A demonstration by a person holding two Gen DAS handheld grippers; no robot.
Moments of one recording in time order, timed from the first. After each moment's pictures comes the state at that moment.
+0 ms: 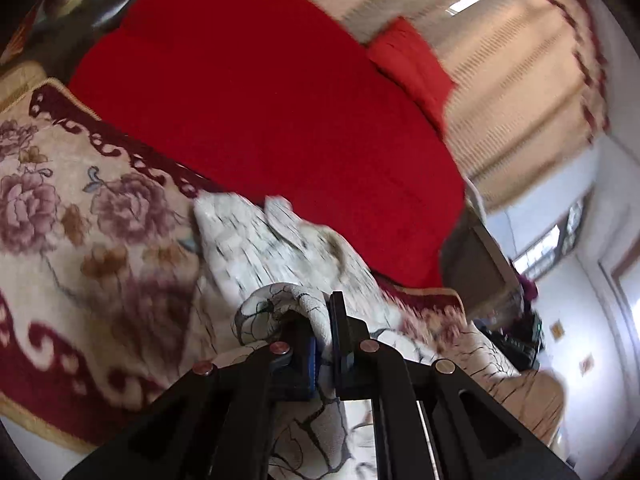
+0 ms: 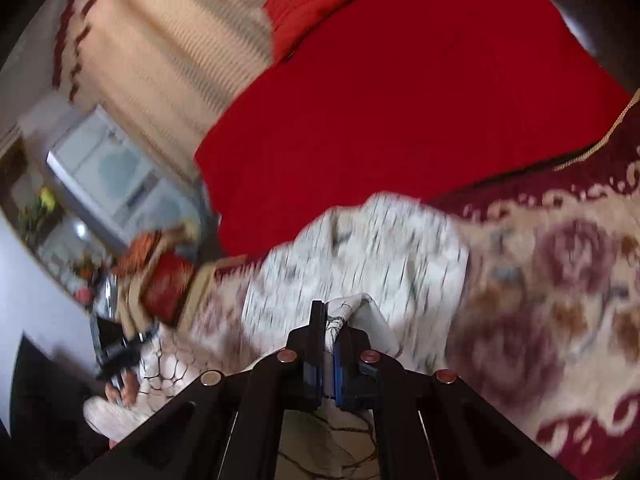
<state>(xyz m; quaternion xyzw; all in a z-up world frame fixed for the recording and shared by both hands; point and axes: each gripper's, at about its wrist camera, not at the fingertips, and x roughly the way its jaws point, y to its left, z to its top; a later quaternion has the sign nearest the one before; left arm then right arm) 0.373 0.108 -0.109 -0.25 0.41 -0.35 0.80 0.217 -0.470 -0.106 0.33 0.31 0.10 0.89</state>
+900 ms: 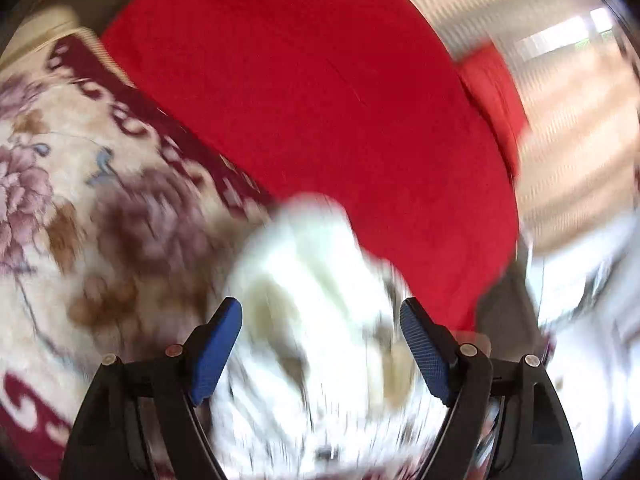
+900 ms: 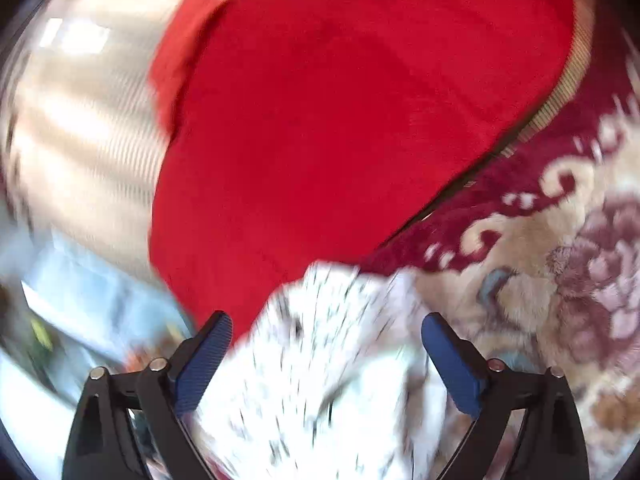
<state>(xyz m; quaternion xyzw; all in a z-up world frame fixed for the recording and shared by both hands) 0.434 0.085 -0.170 -0.27 0.46 -0.30 0.79 0.337 -0.526 -0.185 0.43 0.29 0.04 0.85</state>
